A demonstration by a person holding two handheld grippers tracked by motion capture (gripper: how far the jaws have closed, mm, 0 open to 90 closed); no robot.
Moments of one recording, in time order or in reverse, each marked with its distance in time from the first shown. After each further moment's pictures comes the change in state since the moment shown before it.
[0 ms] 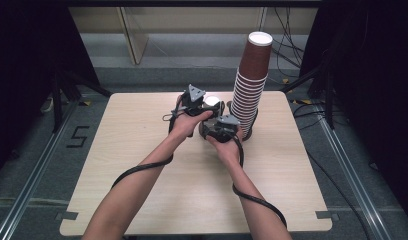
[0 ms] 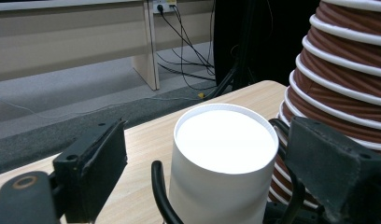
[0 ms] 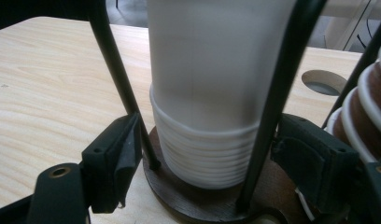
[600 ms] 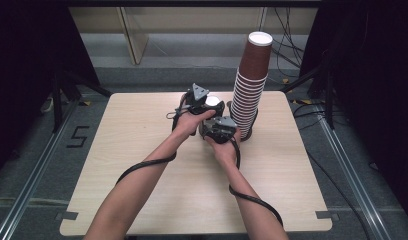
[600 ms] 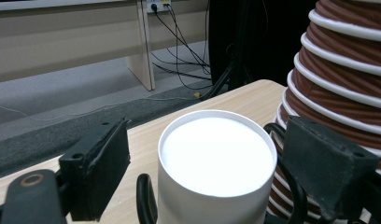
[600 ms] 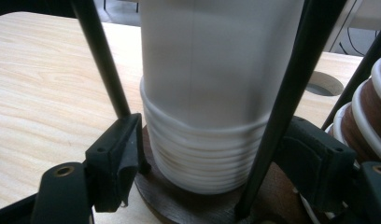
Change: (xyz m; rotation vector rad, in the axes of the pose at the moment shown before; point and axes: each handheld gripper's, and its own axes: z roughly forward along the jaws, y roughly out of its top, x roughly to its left) left arm -0.003 0.001 0.012 0.004 -0.022 0.016; right arm 0.002 -0.008 0.010 -0.007 -0.075 -0.048
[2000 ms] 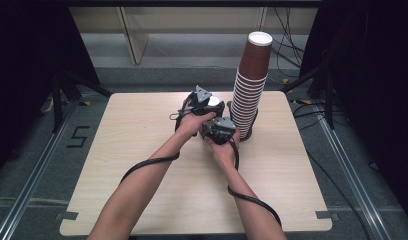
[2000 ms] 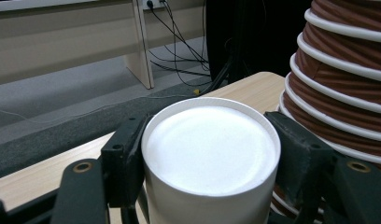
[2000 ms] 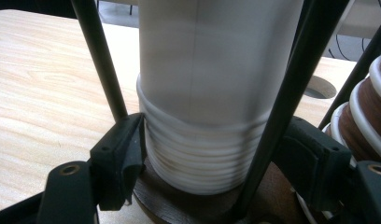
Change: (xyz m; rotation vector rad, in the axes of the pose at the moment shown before) left arm -0.003 -0.009 0.012 0.008 -0.007 0.024; right arm 0.004 -0.003 0.002 -0.032 -0.018 -0.001
